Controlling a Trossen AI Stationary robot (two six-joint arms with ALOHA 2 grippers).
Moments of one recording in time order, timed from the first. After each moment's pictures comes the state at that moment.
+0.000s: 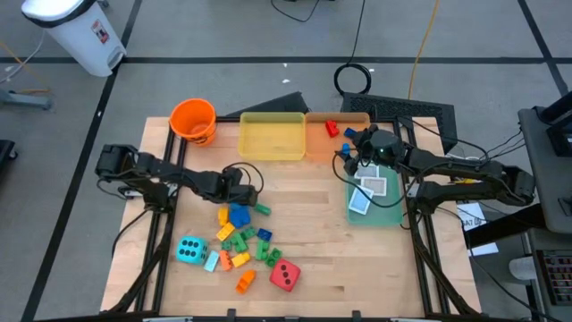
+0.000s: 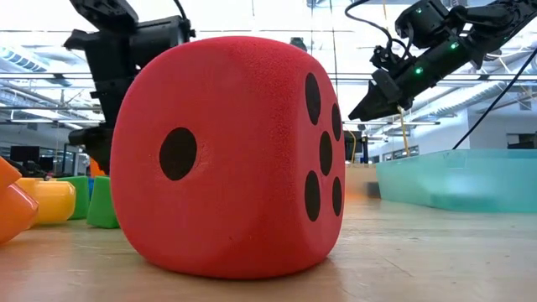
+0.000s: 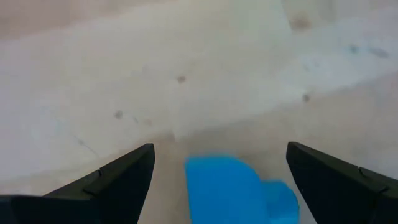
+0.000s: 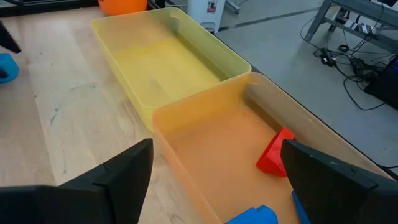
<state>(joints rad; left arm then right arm) -0.05 1.53 0.78 -0.64 -0.36 -1.30 -0.44 0.99 0.52 0.04 0.18 -0.02</state>
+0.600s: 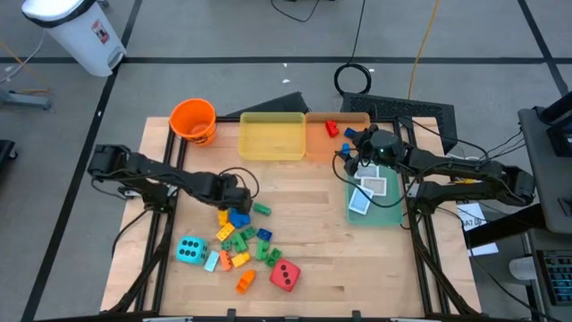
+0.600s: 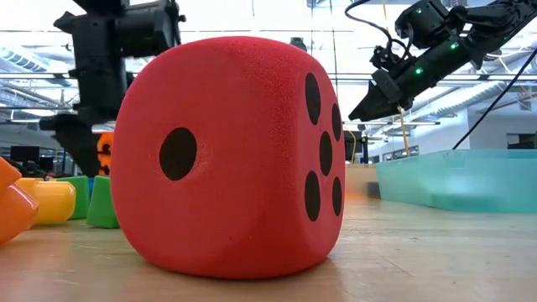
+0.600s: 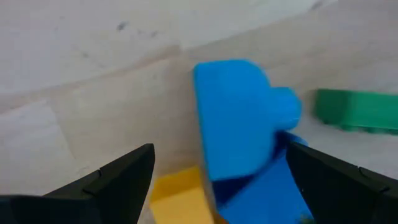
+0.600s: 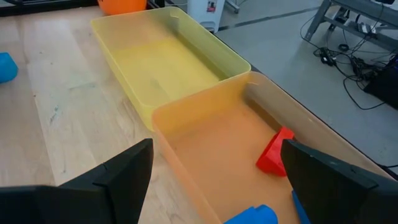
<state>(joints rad) -0.09 1.46 0.79 -0.75 -0.14 -1.35 -0.44 0.99 0.52 0.04 0.18 -0.01</state>
